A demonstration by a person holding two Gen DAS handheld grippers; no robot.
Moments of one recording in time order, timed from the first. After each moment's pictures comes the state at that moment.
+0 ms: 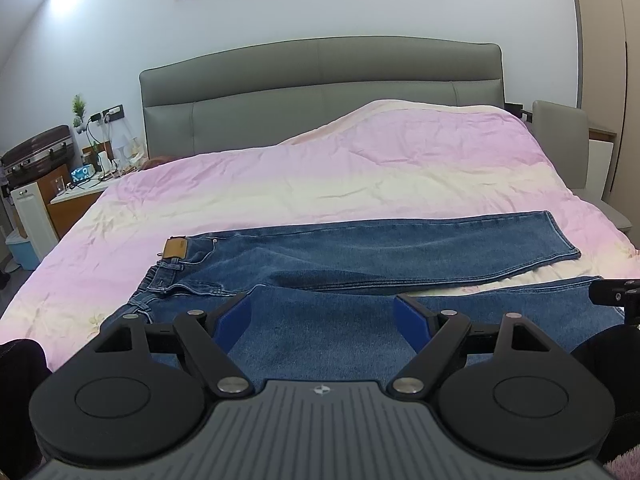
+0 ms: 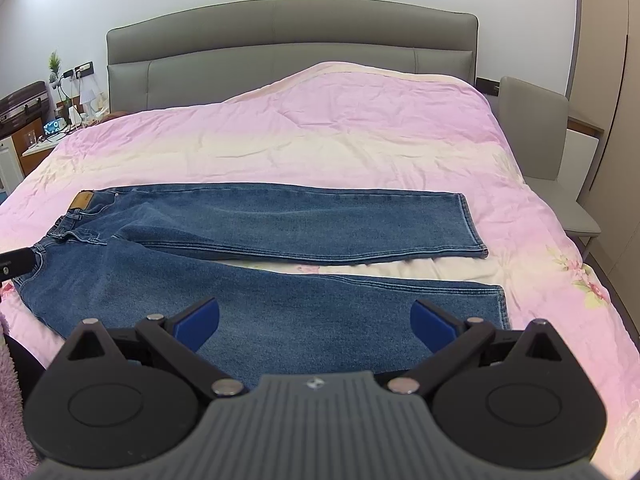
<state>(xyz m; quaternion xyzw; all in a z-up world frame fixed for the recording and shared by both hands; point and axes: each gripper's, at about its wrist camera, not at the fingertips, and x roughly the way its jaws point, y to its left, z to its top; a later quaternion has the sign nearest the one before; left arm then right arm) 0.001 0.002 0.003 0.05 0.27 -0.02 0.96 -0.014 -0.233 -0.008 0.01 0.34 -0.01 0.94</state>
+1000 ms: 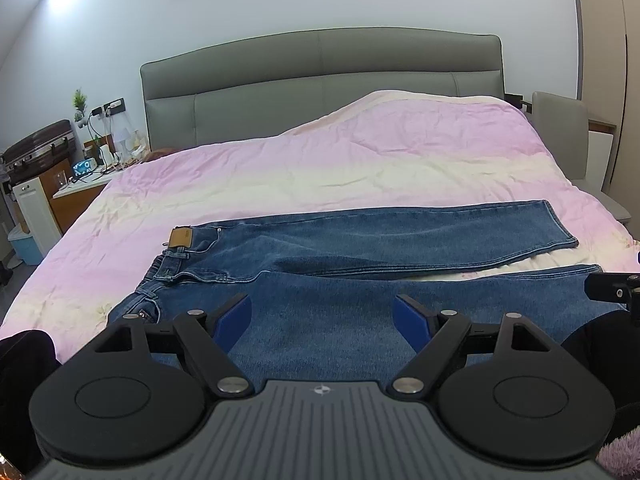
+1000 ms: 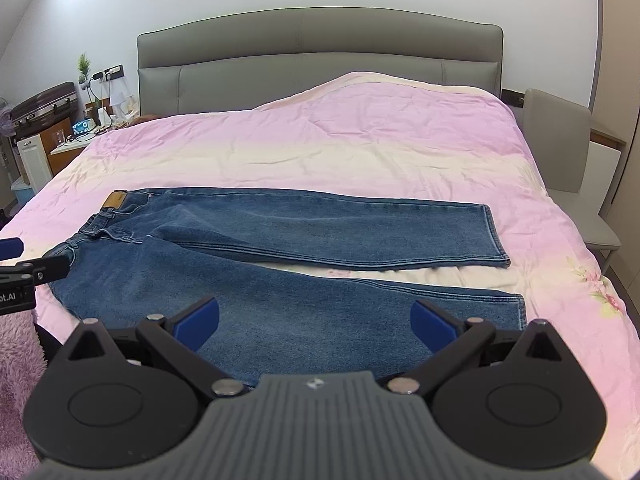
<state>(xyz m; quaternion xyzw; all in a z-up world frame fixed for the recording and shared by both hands) -0.013 0.007 0.003 0.06 0.29 -0.02 0.96 -0.028 -0.228 0.012 0.01 0.34 0.03 0.94</state>
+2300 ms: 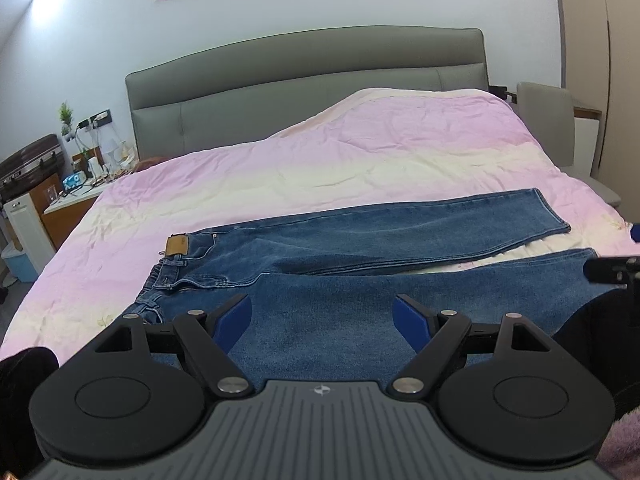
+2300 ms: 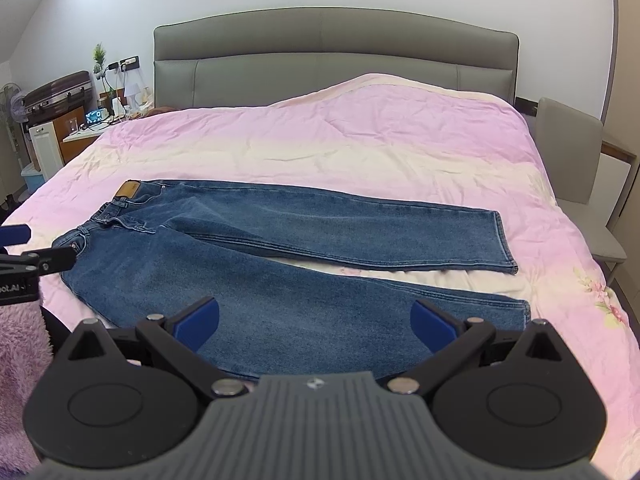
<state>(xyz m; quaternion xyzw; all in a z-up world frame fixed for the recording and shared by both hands) -0.015 0.017 0.007 0.09 0.29 -0.05 0.95 -0.029 -0.230 0.012 -0.01 0.32 0.05 0.94</state>
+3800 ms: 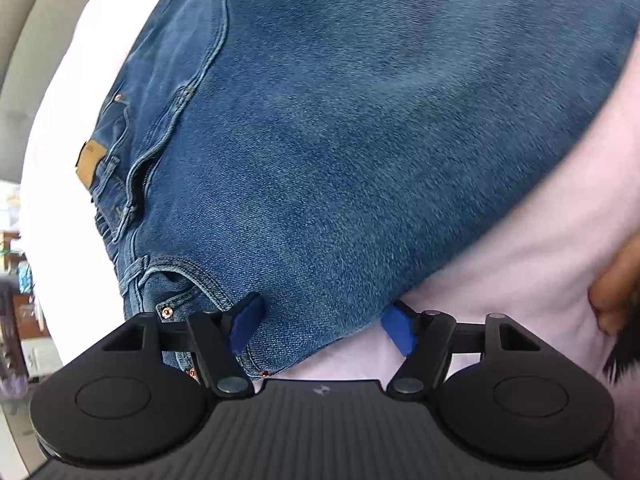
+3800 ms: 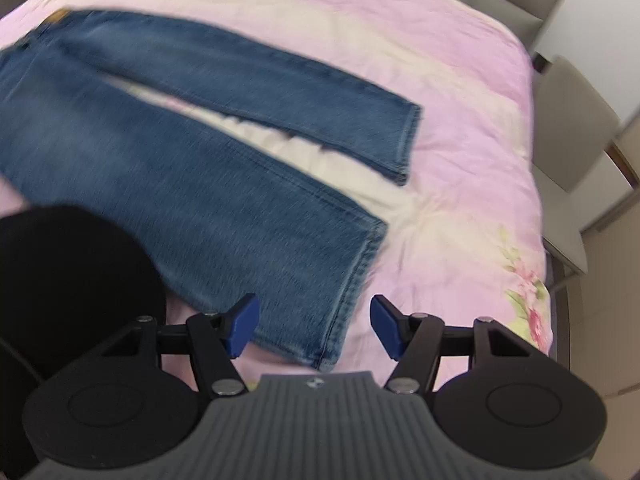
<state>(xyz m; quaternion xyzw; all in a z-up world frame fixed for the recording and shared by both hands) 0.157 0.156 -0.210 0.47 0.53 -0.15 0.68 0.047 -0.455 -0.103 -0.20 0.50 0.10 0.84</state>
